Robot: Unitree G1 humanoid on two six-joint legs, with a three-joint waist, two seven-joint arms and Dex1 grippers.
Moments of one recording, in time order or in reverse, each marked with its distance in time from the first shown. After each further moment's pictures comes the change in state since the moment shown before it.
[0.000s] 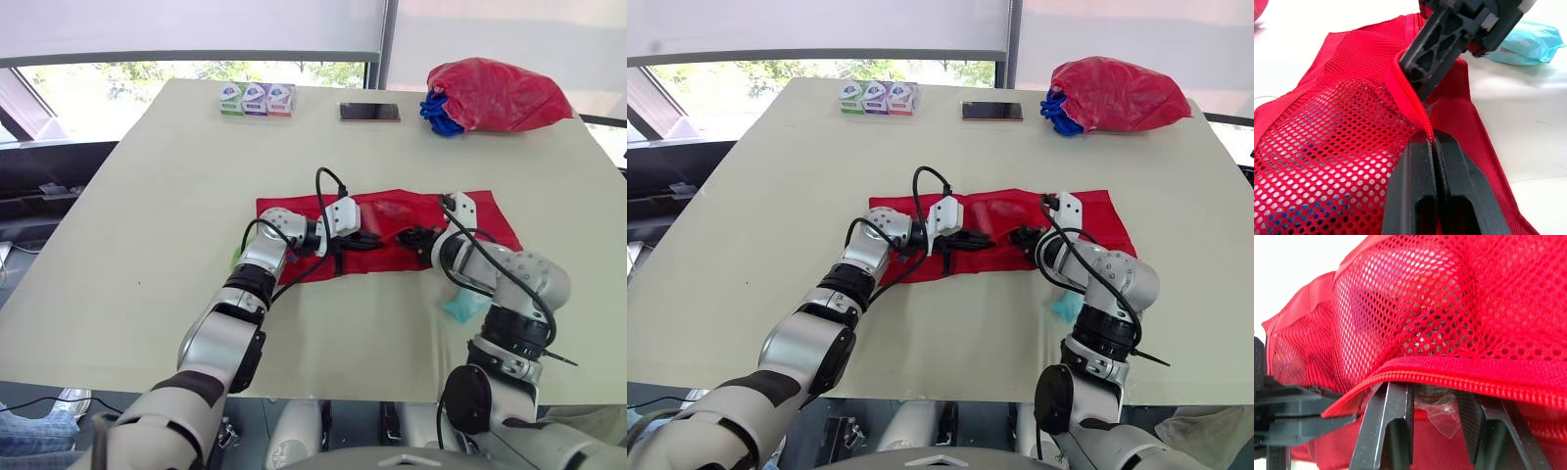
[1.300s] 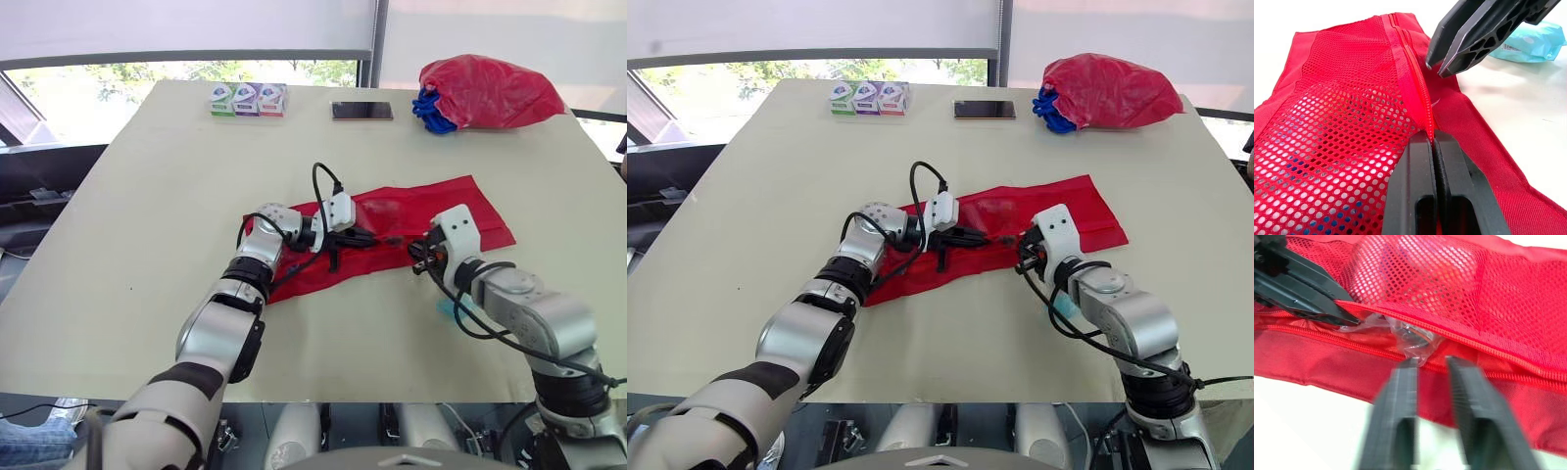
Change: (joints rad) left arm -0.058 0.011 0.018 0.107 -0.002 -0.020 -0.039; right arm 0.318 -0.509 0.599 -0.288 -0.005 -0.410 0.211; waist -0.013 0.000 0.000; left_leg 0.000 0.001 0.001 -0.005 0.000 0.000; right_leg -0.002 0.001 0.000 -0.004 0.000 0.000
